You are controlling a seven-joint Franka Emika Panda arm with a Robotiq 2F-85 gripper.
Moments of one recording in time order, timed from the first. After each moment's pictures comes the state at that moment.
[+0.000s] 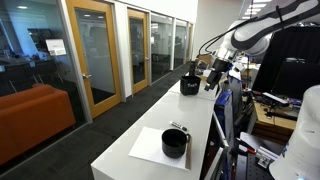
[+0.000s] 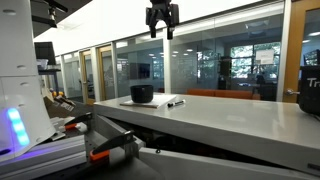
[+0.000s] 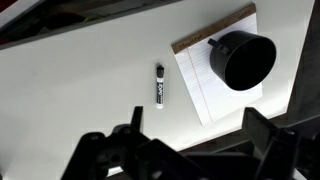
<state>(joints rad) 0.00 -0.56 -0.35 -2.67 0.13 2.29 -0.31</state>
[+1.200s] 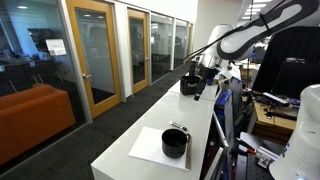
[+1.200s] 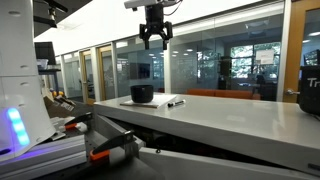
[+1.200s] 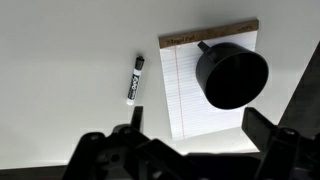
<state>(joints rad) 0.09 -0.40 -0.21 -2.63 0.13 2.39 -0.40</state>
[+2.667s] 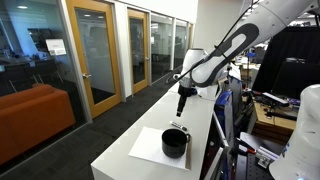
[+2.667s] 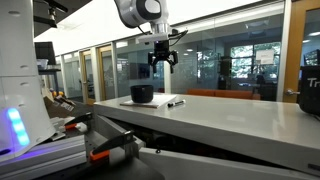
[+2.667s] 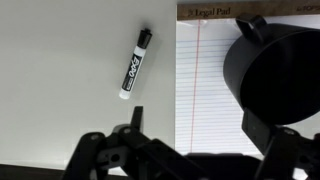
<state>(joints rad) 0.08 0.03 -0.08 -2.47 0.11 2.64 -0.41</state>
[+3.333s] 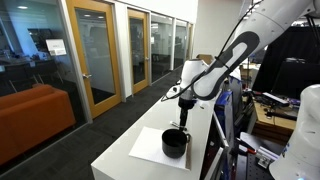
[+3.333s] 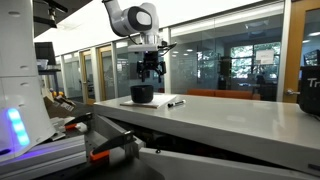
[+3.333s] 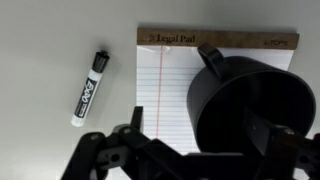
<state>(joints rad) 0.08 0.07 0.02 -2.53 0.12 2.68 -0.41</state>
